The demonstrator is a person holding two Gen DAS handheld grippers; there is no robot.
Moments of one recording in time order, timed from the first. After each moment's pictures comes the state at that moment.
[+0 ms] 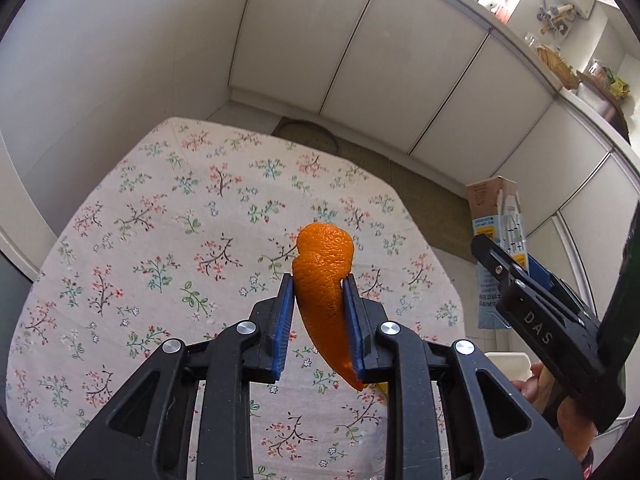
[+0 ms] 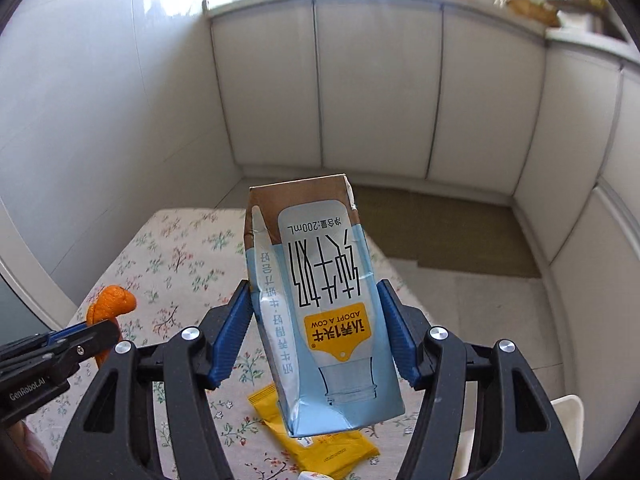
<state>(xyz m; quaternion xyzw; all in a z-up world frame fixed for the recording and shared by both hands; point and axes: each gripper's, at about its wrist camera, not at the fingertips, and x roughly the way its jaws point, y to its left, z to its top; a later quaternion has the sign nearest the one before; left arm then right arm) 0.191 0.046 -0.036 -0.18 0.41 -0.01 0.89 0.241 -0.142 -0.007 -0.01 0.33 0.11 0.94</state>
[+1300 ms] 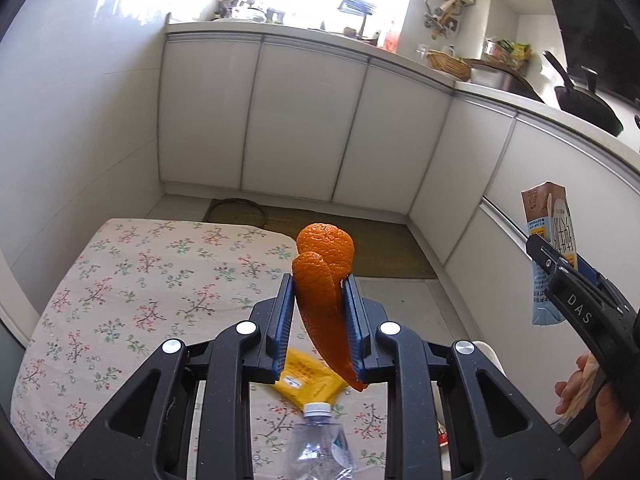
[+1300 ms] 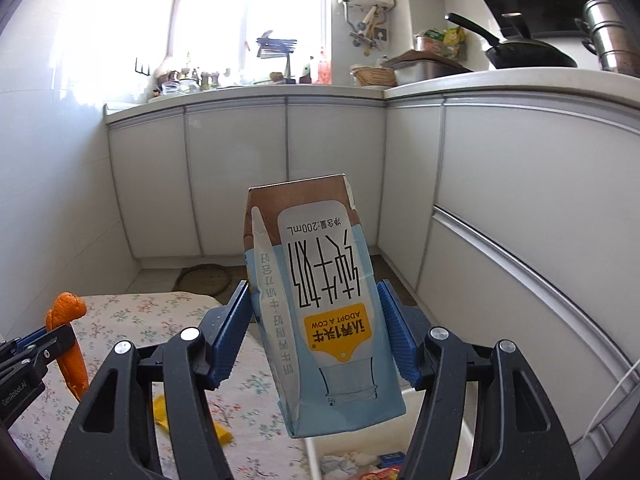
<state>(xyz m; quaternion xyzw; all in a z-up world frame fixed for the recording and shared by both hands) 0.130 -0.071 0.017 -0.08 0.28 -0.10 0.95 0.121 -0.288 0.058 0.03 0.20 -0.10 0.97</state>
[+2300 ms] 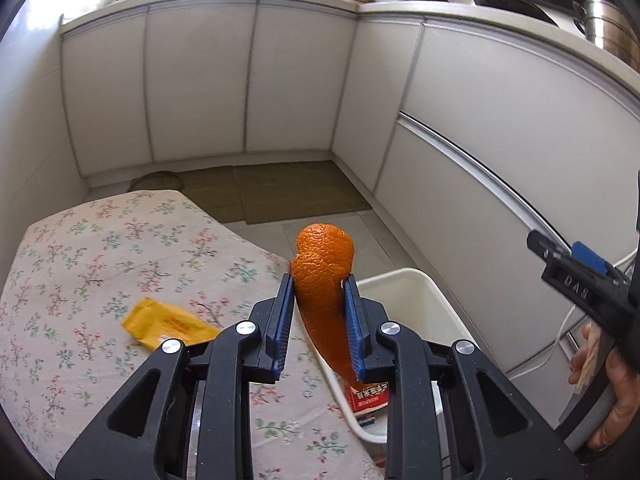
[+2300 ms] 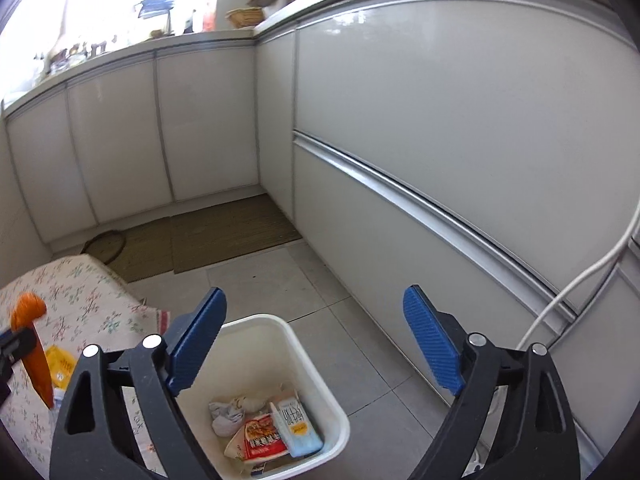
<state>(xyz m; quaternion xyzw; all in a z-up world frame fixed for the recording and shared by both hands) 0.114 -0.210 -0.031 0.00 0.35 -0.23 0.91 0.060 -0.444 -0.002 0.07 0.29 -0.26 0.92</state>
